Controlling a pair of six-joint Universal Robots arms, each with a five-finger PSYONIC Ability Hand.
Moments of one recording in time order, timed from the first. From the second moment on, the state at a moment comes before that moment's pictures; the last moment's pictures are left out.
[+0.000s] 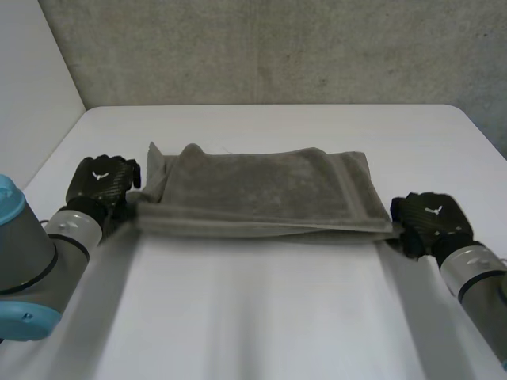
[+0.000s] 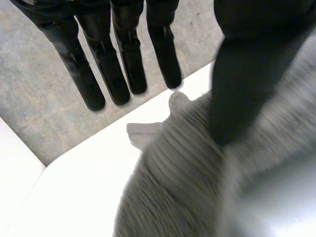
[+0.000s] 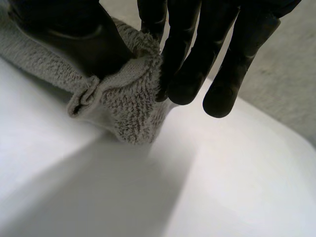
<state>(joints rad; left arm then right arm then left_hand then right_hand) 4.49 -1.88 -1.84 3.59 -1.47 3.41 1.71 -1.35 2.00 -0.39 1.37 2.83 0.67 0.68 0.68 0.68 0.50 1.32 1.34 1.34 1.34 1.17</state>
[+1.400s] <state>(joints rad) 4.67 -1.95 -1.90 3.31 -1.19 3.78 1.59 -1.39 2.03 -0.39 1.28 2.82 0.45 0.45 0.45 0.44 0.27 1.32 1.34 1.34 1.34 1.17</state>
